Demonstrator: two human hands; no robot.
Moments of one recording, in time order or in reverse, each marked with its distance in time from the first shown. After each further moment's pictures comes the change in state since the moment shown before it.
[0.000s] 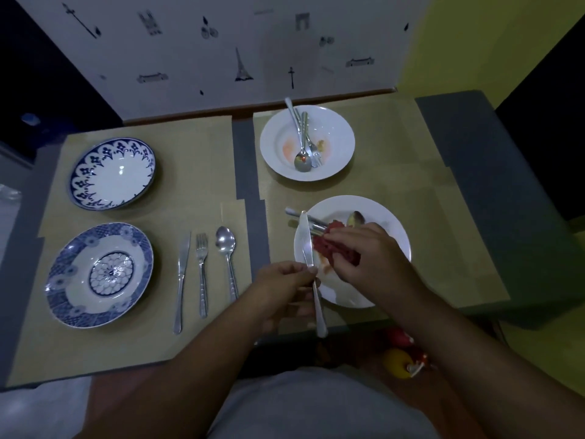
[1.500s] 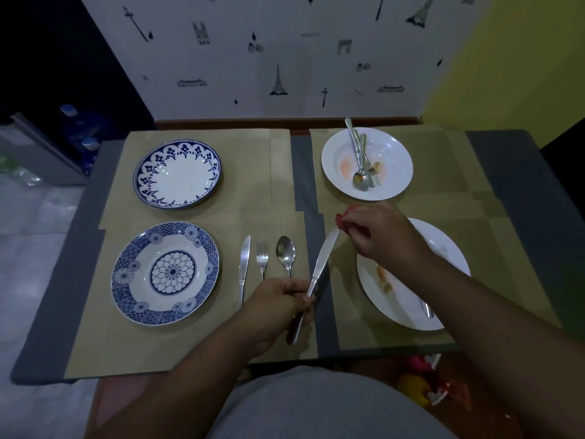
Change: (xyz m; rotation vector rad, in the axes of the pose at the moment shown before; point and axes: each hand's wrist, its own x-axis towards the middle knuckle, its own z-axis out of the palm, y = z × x) left_hand -0.042 0.001 -0.120 0.046 0.020 0.123; right_hand 0.109 -0.034 0.062 -0.191 -0.109 -0.222
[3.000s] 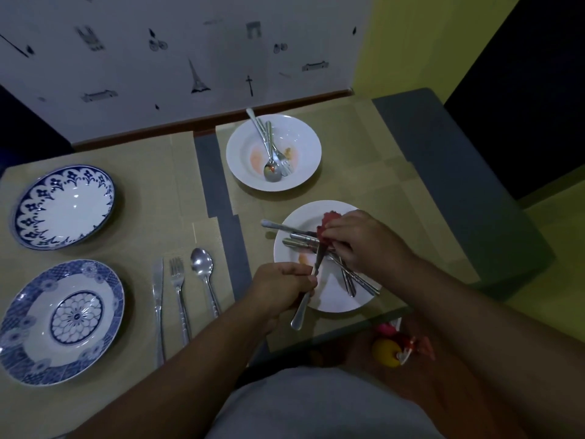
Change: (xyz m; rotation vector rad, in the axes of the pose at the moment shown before) left_hand 0.058 0.020 0.142 0.190 -0.016 -0.070; right_hand -0.110 0.075 -0.047 -0.092 -0.013 0.093
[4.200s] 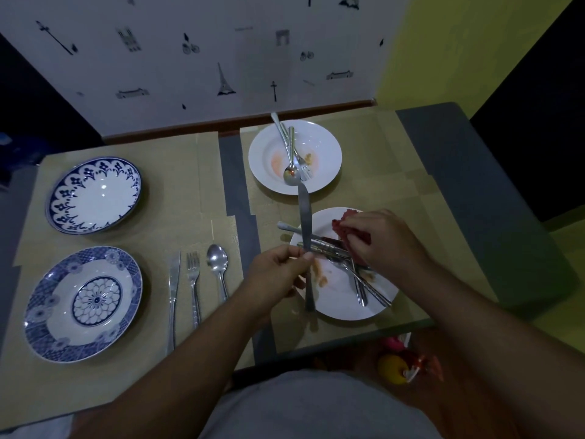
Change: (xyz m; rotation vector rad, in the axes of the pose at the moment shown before) left_hand -0.019 0.014 -0.025 0.039 0.037 0.240; right_hand 0.011 -0.010 -0.018 0.124 0.052 0.200
